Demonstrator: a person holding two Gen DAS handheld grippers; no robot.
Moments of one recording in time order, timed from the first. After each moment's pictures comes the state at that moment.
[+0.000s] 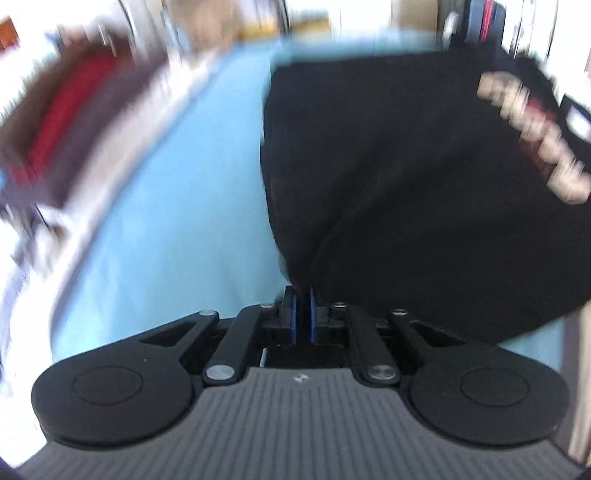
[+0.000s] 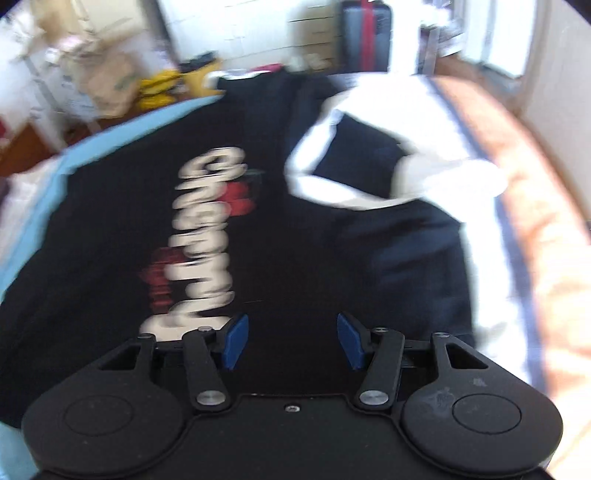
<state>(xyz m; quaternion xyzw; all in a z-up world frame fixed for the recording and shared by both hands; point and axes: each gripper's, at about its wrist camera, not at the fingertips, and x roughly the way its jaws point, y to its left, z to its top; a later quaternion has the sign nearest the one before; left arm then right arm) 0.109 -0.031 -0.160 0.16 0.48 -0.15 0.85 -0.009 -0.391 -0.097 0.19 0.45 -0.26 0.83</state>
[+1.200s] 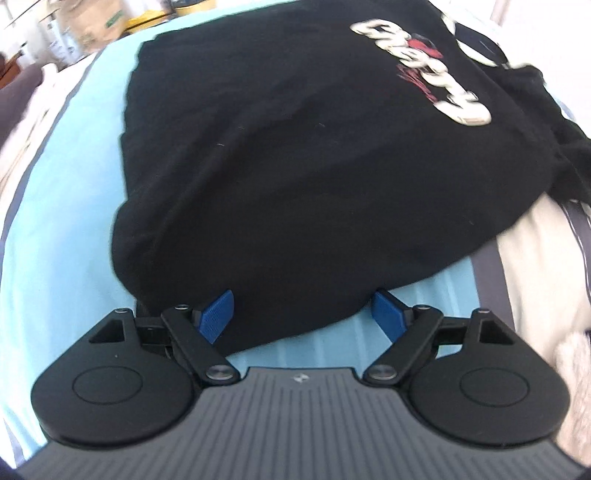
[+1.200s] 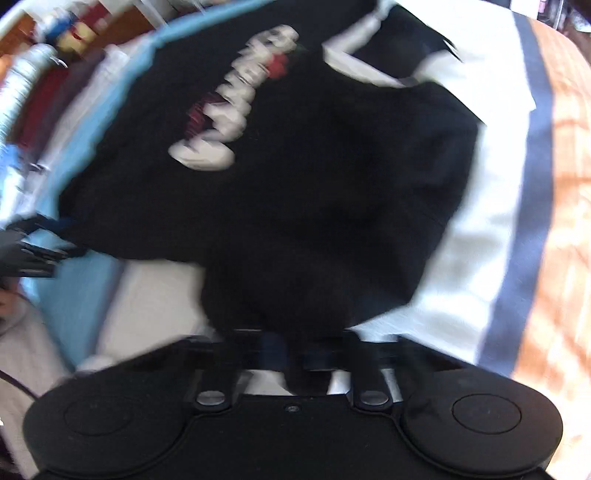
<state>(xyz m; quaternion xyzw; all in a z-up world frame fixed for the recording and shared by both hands) 0.069 -0.070 -0.160 0.19 0.49 -0.30 0.79 -0.082 -0.436 -0.115 0.23 0.56 0.03 0.80</state>
